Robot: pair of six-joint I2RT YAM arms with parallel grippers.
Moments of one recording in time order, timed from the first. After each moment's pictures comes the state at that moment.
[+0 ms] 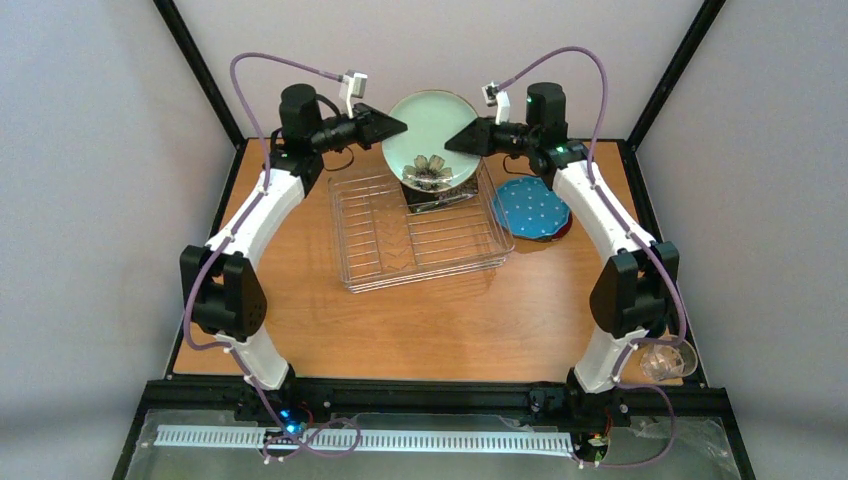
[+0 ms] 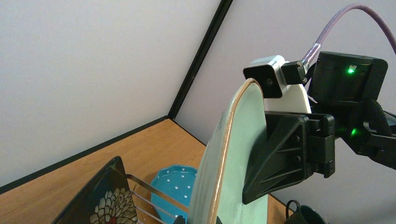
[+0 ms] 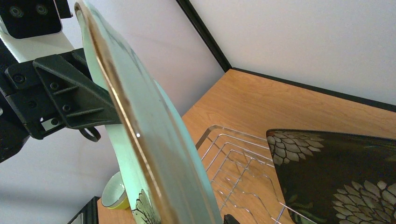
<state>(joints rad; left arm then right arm) -0.24 1.71 1.56 0.11 0.86 -0.40 0.28 1.78 1.68 -0.24 -0.83 0.32</state>
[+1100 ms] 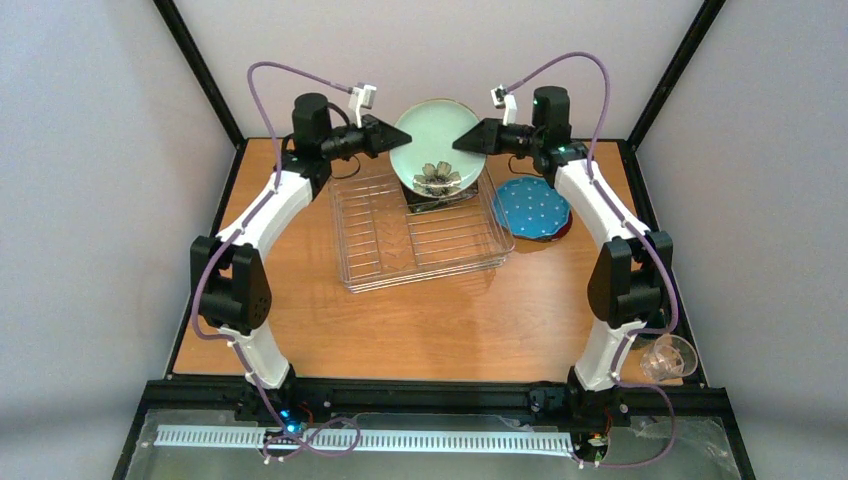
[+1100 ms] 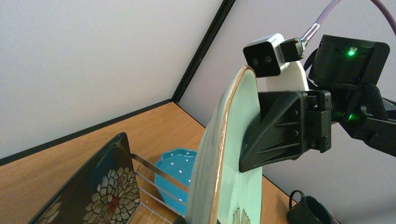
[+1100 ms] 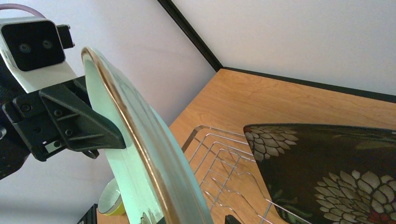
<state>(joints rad) -0.25 1.76 1.52 0.12 0.85 -0.39 0.23 1.84 1.66 -0.17 -0.88 0.36</state>
